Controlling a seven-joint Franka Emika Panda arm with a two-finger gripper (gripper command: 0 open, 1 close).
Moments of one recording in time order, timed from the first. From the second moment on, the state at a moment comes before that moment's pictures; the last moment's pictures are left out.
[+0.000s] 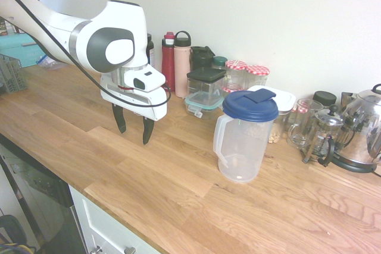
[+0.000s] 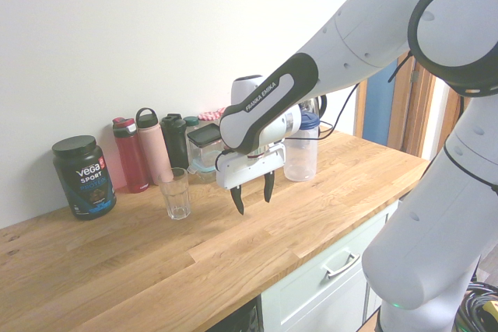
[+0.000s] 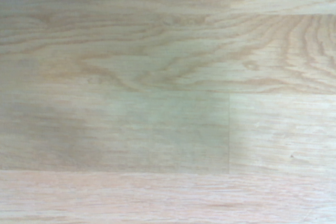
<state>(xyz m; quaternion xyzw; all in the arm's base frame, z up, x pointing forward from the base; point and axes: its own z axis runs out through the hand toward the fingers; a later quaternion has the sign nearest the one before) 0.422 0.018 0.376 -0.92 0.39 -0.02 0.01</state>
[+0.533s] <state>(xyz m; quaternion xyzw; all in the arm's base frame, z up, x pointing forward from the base) 0.398 0.004 0.456 -0.91 0.41 -0.06 0.01</state>
